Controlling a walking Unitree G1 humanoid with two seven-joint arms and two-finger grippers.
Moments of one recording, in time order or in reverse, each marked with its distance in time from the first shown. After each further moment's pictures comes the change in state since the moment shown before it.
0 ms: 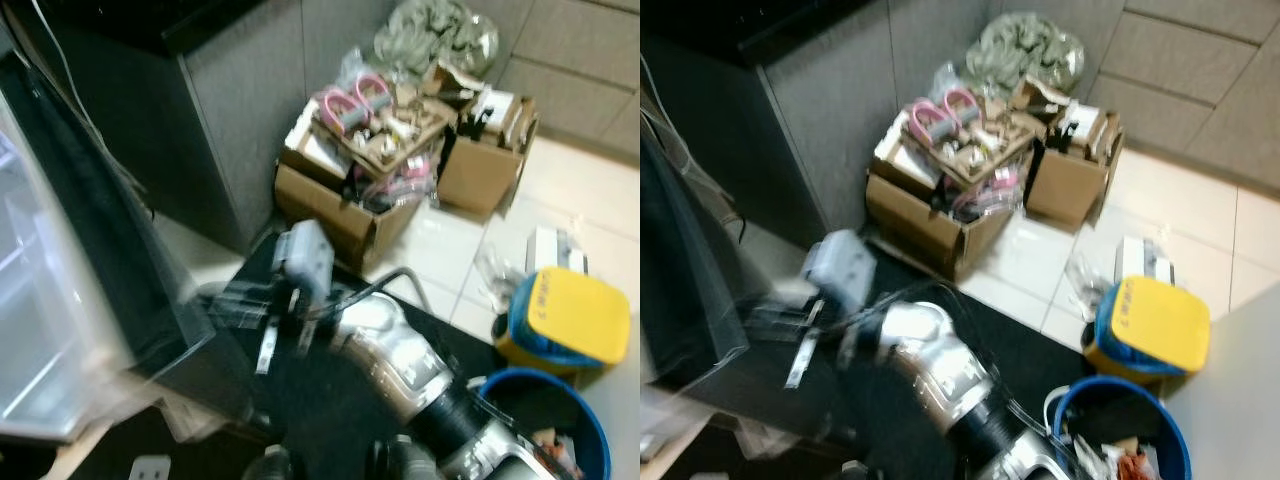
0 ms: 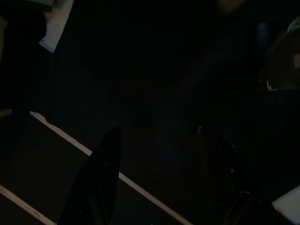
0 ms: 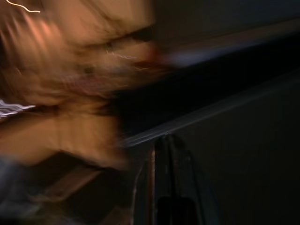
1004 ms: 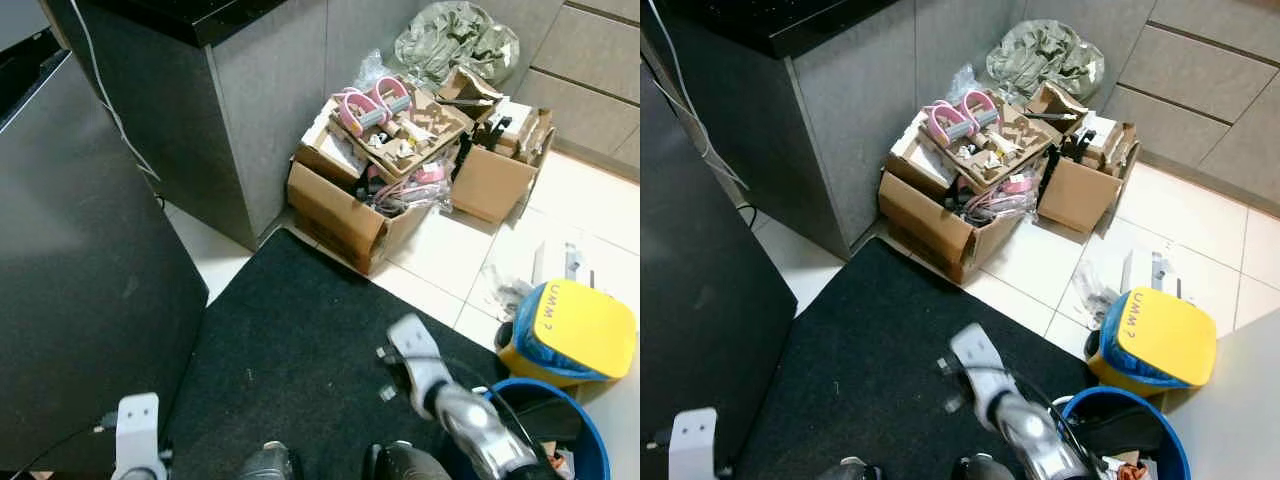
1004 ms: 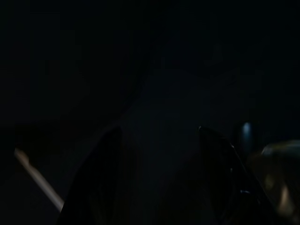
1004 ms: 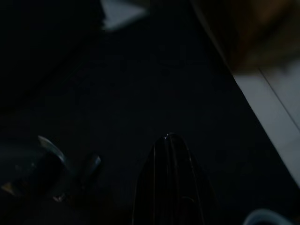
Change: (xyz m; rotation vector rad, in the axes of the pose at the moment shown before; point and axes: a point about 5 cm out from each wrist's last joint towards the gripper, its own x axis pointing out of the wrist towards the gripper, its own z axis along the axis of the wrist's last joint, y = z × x) left arm 0.009 0.003 0.098 -0.184 -0.325 0.060; right arm -0.236 0.006 -0.165 0.139 0.622 -1.372
